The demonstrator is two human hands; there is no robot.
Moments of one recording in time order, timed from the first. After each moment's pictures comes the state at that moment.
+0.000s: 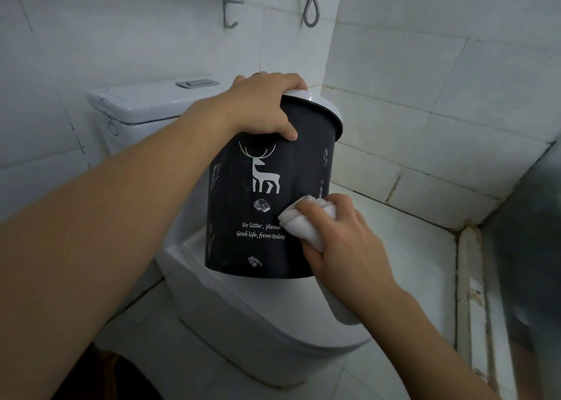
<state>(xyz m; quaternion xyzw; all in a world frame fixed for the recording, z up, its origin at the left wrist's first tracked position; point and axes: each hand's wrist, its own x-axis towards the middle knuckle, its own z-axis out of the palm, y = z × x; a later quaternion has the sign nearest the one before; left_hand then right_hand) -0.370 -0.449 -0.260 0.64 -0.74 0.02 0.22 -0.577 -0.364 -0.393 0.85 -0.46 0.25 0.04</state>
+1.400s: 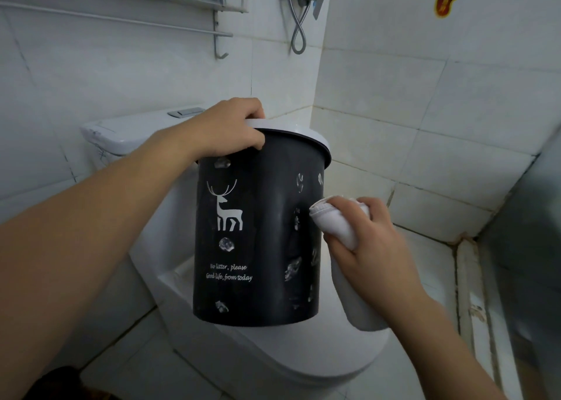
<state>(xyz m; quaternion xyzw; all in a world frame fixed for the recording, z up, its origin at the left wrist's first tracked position) -0.351 -0.432 -0.251 0.63 -0.71 -0.09 0.31 -0.613 -0.388 -0.373 0.80 -0.48 0.36 0.01</state>
